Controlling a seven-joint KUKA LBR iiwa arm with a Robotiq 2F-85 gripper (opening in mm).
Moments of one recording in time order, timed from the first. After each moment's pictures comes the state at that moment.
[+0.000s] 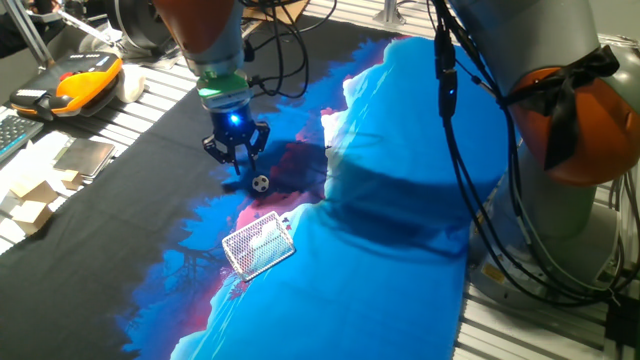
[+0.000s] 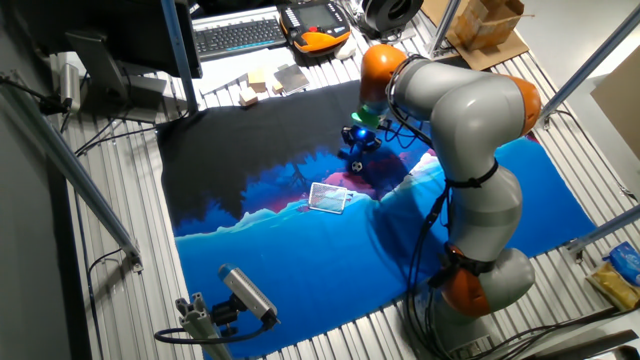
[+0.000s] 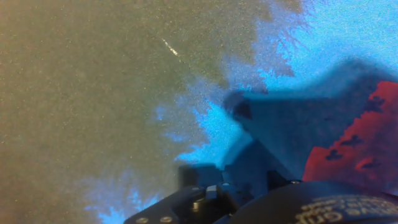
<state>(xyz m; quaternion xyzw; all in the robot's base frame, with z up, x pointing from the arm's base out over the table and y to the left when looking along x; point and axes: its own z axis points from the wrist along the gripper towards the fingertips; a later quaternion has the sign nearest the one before) 0.555 0.049 0.050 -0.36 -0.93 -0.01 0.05</state>
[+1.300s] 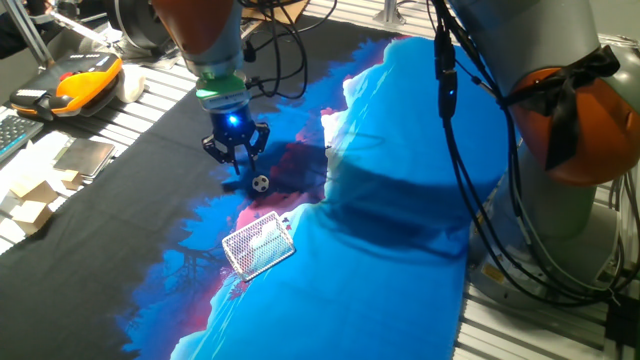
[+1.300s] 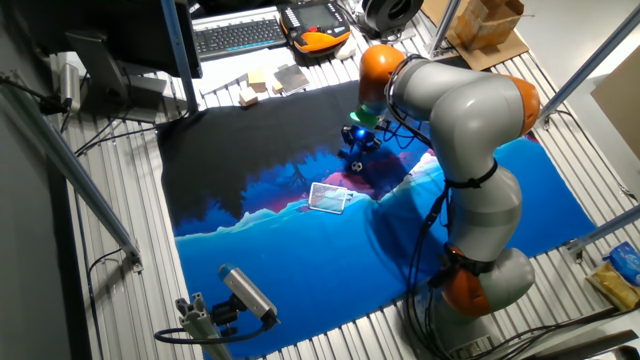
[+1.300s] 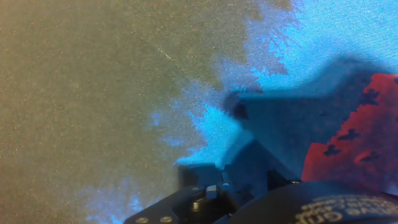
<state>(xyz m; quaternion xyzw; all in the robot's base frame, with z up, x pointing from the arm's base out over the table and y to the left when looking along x) 0.555 0.049 0.050 -0.39 -0.92 -0.01 0.05</state>
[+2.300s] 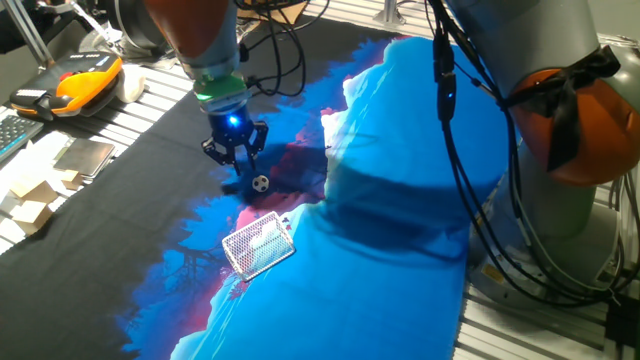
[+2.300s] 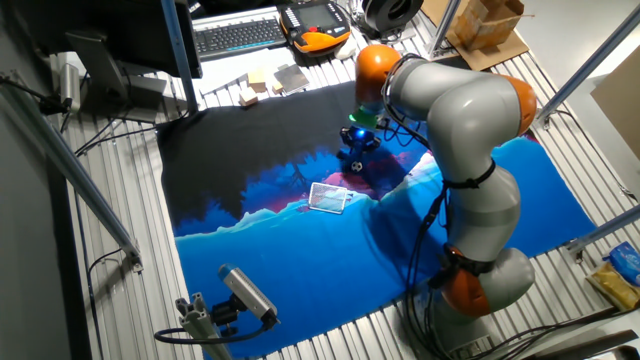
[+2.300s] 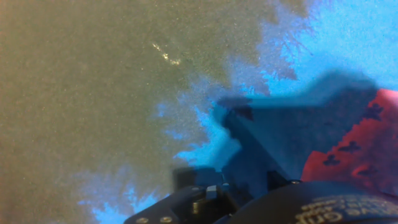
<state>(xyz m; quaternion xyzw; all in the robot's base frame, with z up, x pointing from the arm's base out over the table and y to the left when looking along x) 0.555 0.050 0.050 -0.33 -0.94 -0.01 0.05</state>
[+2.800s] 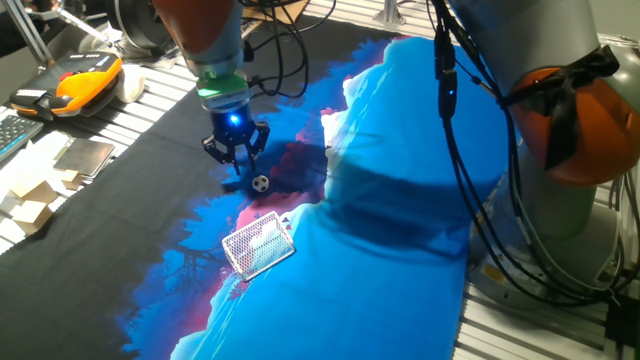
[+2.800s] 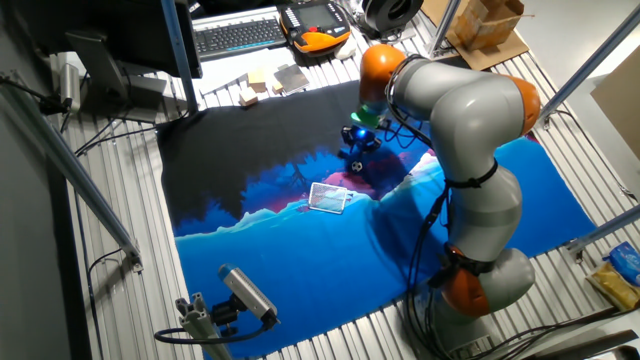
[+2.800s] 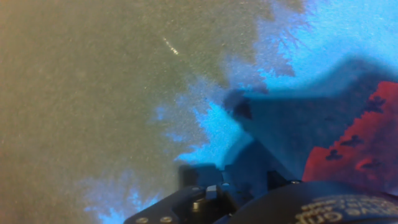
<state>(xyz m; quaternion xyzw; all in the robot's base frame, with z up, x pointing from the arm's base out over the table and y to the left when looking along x) 0.555 0.049 0.050 -0.37 -0.93 -0.01 0.04</state>
